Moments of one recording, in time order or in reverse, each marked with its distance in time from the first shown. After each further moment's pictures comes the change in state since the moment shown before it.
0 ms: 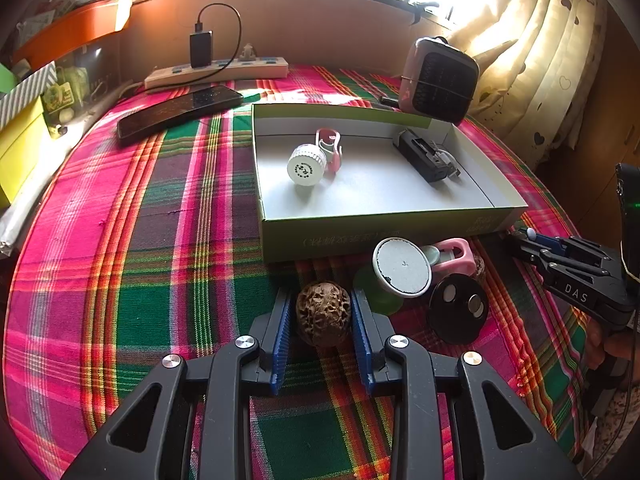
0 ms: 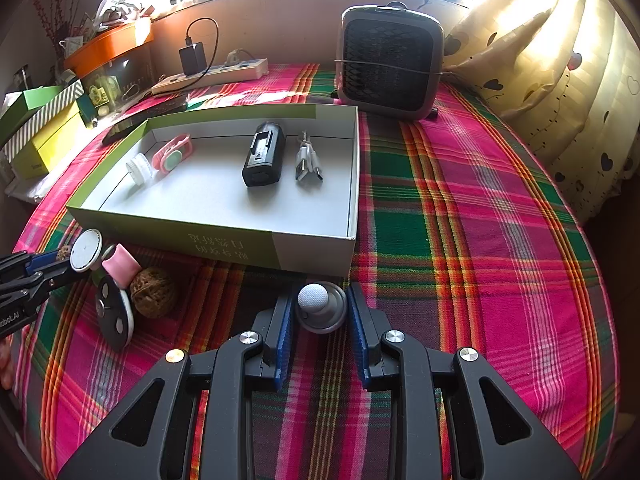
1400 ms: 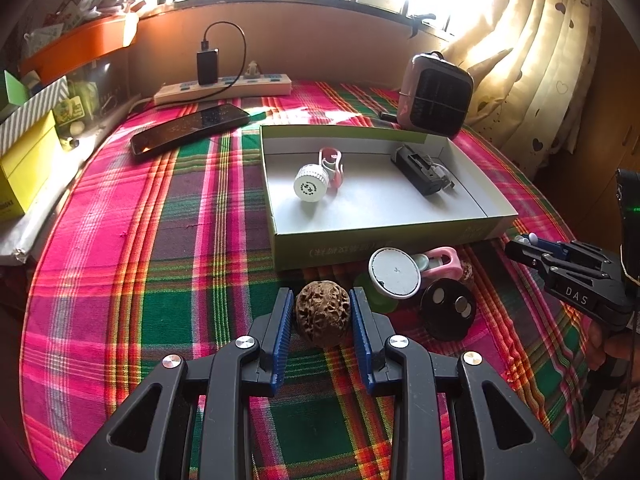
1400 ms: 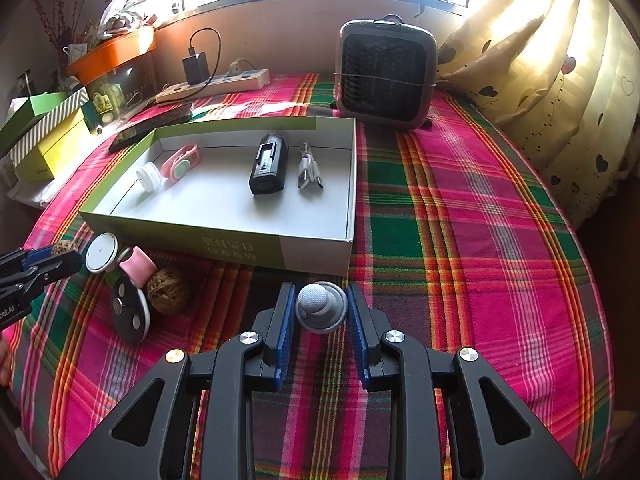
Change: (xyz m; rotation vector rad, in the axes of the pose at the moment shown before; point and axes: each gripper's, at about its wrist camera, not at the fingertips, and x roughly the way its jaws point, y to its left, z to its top) left arm -0.022 -0.001 0.001 0.006 -0.045 0.018; right arm -0.016 0.000 0.000 0.007 -0.029 0.000
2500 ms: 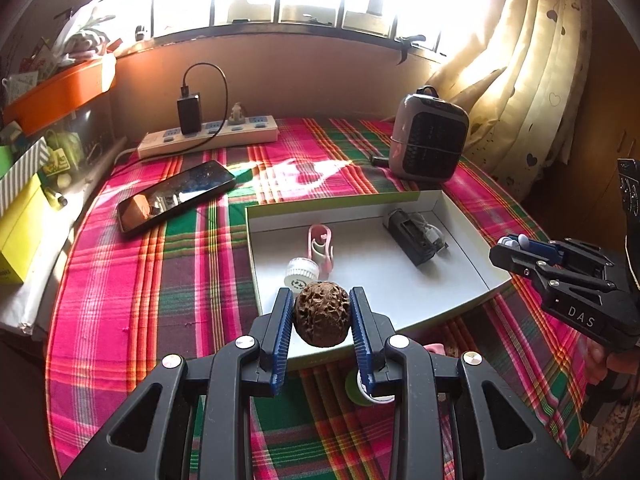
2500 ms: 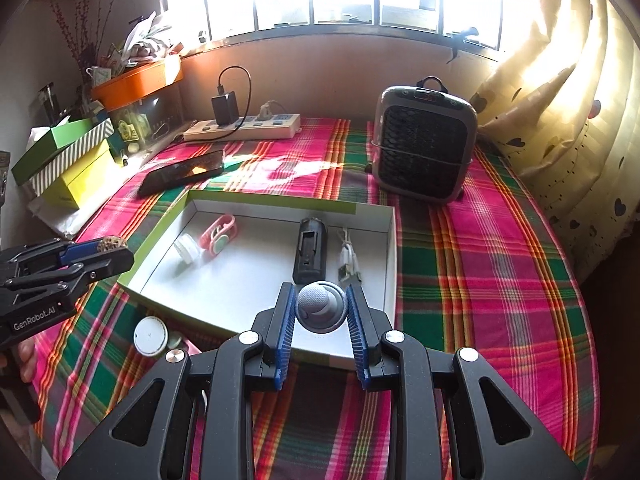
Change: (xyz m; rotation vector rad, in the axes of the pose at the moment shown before) left arm 0.002 -0.009 0.066 0.057 -0.054 -0.012; right arm -0.008 0.026 0.065 -0.057 -0.080 0.085
